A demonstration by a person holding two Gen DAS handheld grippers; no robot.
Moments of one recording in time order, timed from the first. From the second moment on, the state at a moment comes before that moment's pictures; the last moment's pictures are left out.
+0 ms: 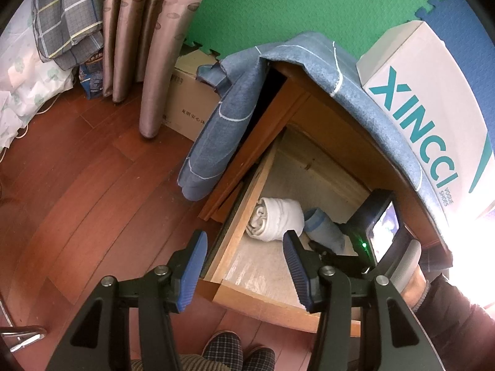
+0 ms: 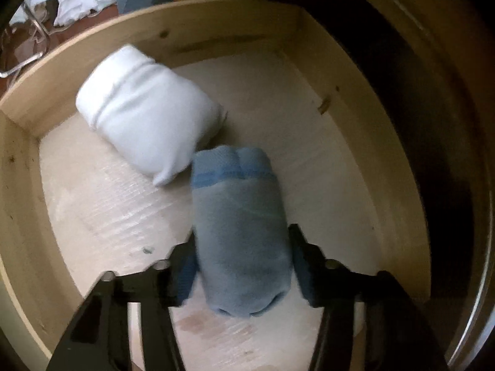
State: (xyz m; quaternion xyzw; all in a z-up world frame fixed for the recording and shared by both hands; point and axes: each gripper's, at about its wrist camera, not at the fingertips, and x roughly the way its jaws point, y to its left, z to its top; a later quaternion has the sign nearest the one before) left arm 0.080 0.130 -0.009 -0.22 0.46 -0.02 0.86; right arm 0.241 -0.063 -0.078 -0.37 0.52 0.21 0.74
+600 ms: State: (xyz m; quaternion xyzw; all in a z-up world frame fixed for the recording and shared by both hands) left arm 0.083 0.121 -0.013 -0.20 0.47 -0.02 0.86; right arm 0.192 -0.078 -0.007 -0.30 0.58 0.16 0.74
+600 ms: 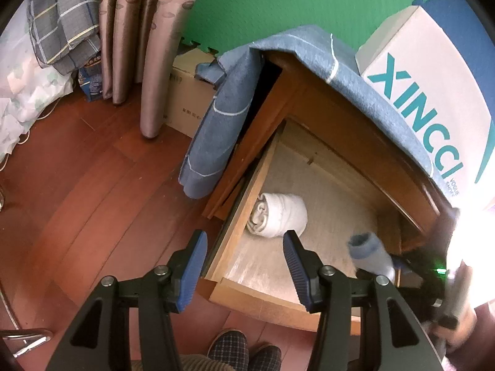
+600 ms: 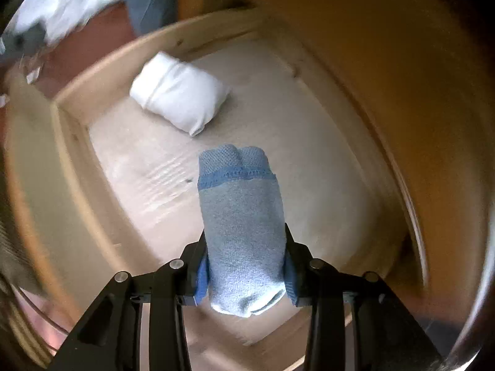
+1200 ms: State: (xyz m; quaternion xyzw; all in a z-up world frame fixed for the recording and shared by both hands) left arm 0.084 0.082 0.013 -0.11 0.47 -0.06 0.87; right arm 0.120 -0.197 0.055 0.09 0.55 0.00 0.83
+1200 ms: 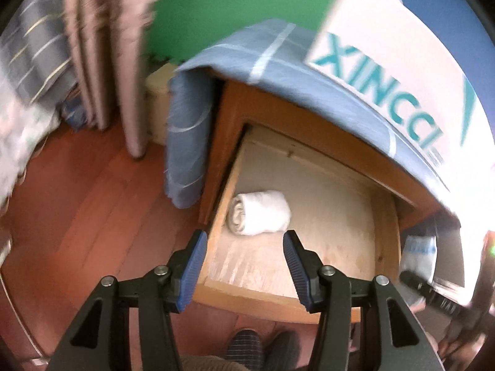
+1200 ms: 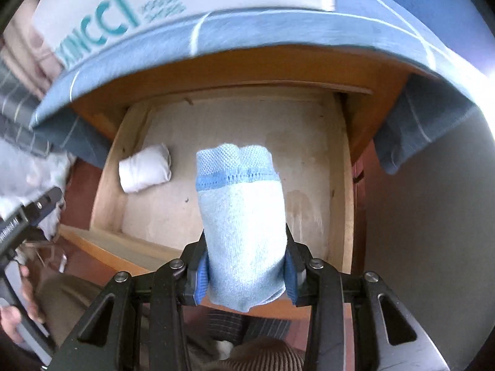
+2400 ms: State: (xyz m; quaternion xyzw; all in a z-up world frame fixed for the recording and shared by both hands) left arm 0.180 -0.011 -0.100 0.33 0.55 -0.28 0.71; right arm 0.127 -0.191 0.051 0.06 0.57 -0.02 0.82
